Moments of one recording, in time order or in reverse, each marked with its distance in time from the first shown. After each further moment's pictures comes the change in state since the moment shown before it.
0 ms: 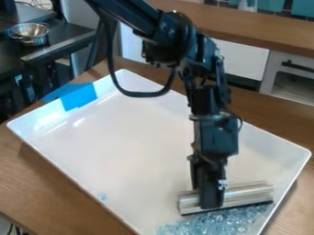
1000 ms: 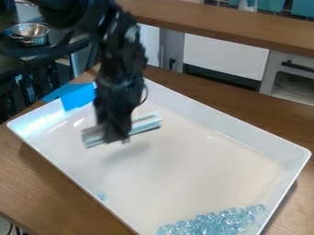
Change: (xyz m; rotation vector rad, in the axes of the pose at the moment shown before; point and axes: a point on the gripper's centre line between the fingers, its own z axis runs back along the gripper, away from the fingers) arm -0.121 0.091 0.085 0.798 -0.003 0.343
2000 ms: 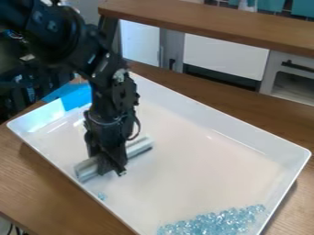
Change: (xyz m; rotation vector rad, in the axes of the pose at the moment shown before) arm -0.015 -0.037 -0.022 -0.071 -0.010 0.115
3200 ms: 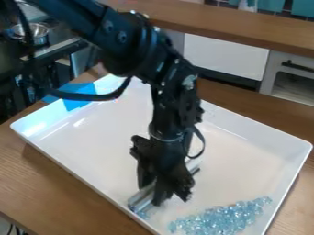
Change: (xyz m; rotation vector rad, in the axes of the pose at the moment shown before) arm 0.032 -0.092 0.018 -0.196 0.086 0.098
